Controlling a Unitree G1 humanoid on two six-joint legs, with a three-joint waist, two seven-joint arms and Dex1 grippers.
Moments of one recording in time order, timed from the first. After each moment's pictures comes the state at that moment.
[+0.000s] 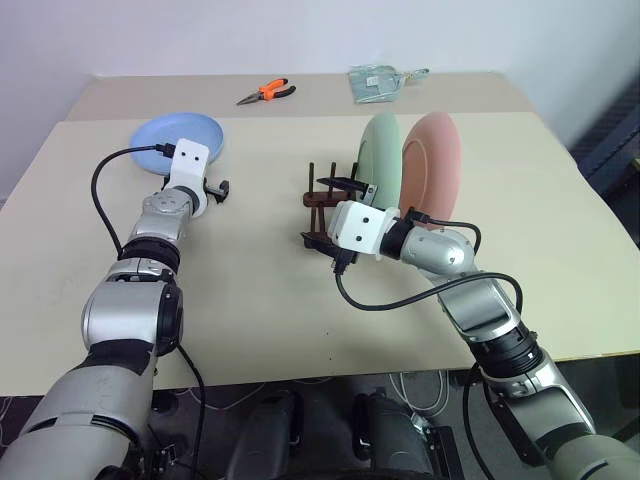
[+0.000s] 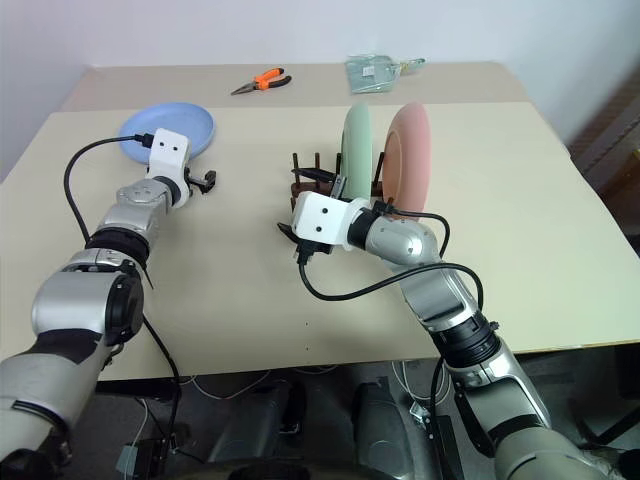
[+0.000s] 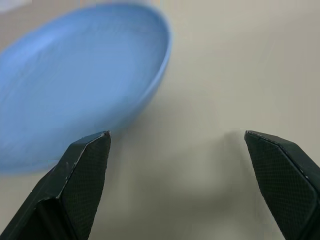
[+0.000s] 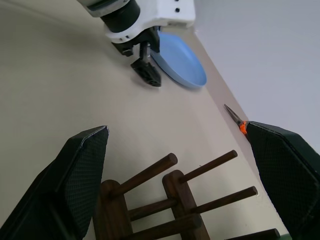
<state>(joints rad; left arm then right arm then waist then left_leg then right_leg) -1.09 0.44 0.09 1.25 0.06 -0.01 -0.28 -0.57 -0.41 0.33 -0.19 -0.19 0.14 0.66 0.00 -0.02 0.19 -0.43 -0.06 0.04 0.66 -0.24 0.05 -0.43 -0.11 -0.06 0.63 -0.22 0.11</state>
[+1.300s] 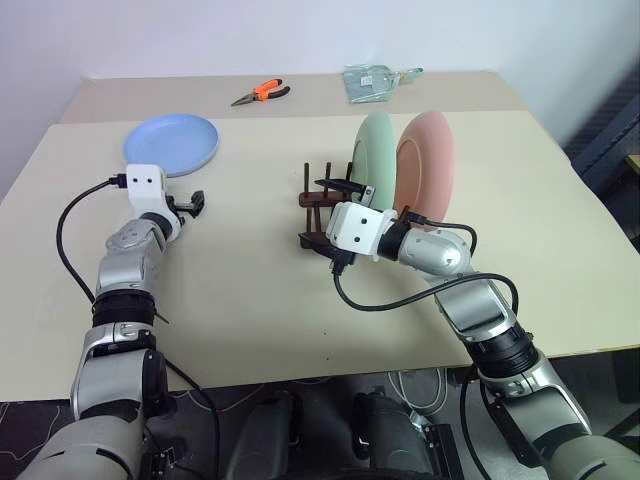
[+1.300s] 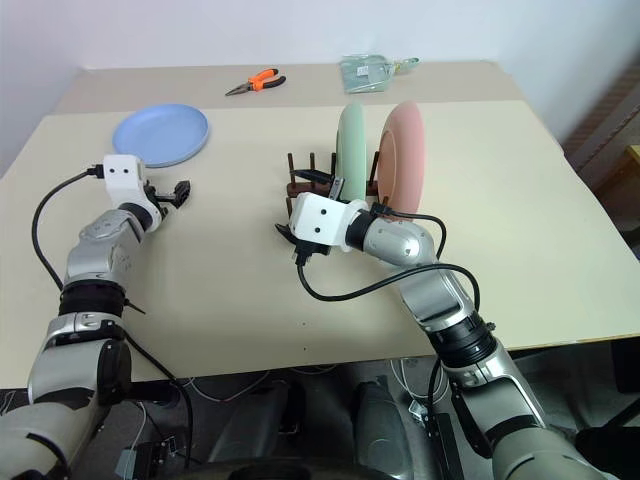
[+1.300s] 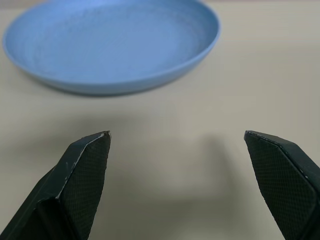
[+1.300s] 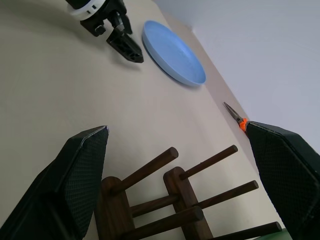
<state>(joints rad) -0.71 0.46 0.25 0.64 -0.19 0.25 -0.28 -0.57 -0.39 0.33 -0.17 -0.19 0.12 0.66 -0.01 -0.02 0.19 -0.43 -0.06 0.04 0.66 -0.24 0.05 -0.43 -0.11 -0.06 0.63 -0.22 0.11</state>
